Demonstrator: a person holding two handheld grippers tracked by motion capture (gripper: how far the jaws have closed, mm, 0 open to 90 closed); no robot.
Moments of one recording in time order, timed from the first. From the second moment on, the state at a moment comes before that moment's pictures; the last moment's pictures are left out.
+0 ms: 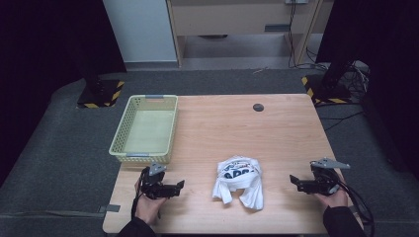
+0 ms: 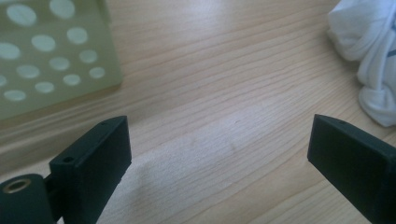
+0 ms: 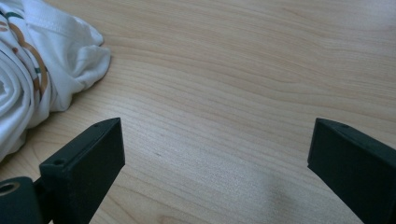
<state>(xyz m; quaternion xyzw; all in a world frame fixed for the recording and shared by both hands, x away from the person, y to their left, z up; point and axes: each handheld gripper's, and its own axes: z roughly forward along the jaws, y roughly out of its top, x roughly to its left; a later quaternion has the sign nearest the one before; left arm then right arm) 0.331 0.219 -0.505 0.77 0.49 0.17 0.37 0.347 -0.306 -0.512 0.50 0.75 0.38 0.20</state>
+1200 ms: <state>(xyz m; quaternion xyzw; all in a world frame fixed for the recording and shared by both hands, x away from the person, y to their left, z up) 0.356 0.166 -0.480 0.77 0.45 0.16 0.42 0.369 -0.272 -0.486 0.47 0.75 0.42 0.18</state>
